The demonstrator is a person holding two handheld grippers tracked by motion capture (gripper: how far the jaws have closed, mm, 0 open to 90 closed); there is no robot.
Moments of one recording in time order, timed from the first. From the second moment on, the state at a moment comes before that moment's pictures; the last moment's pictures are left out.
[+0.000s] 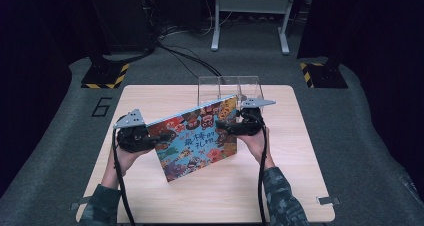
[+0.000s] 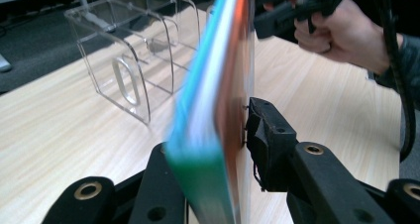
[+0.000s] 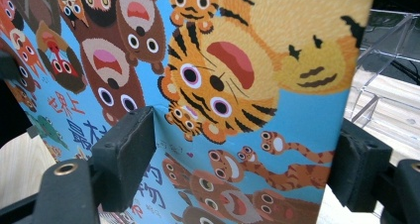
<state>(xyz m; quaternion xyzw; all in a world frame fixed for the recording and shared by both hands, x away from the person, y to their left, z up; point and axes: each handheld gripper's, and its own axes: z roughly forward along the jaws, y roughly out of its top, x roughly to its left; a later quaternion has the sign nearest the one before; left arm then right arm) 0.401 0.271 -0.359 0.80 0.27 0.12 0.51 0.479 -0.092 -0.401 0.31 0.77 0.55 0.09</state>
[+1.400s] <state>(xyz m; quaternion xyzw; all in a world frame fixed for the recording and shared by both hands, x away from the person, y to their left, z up) 0.433 0.234 -0.321 0.87 0.23 0.07 0.43 0.480 -0.087 -0.399 0.30 0.77 0.55 0.09</state>
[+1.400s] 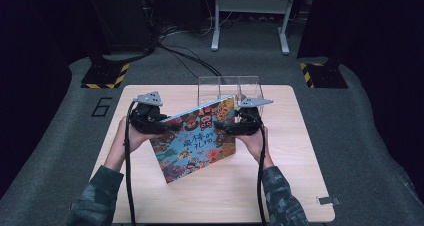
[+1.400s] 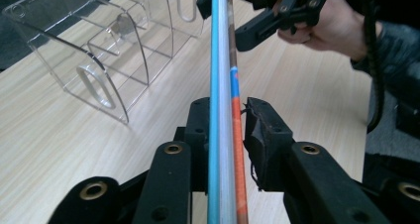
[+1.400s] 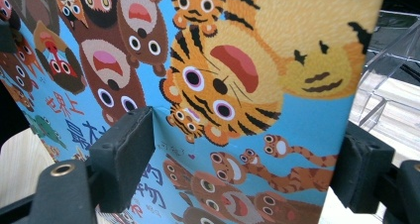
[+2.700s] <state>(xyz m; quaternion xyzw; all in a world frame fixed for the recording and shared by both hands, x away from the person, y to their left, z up) 0.399 0.222 -0.292 0.86 0.25 0.15 0.42 0.430 -0.257 -0.523 0.57 0.72 0.36 0.19</state>
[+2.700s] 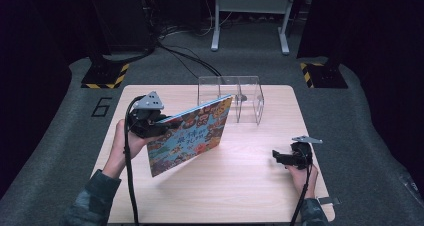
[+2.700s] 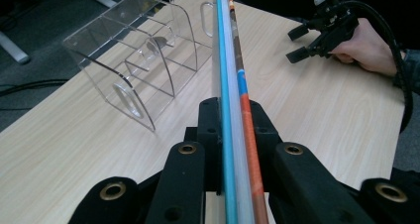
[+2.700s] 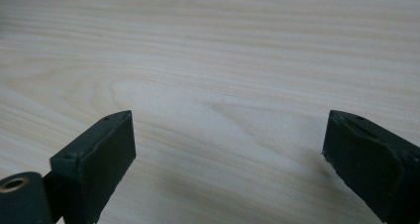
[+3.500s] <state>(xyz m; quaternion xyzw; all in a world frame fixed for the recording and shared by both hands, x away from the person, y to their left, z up) 0.422 0.225 -0.257 0.84 0.30 0.18 0.42 0.430 -0.258 -0.528 0.57 0.71 0.34 0.23</state>
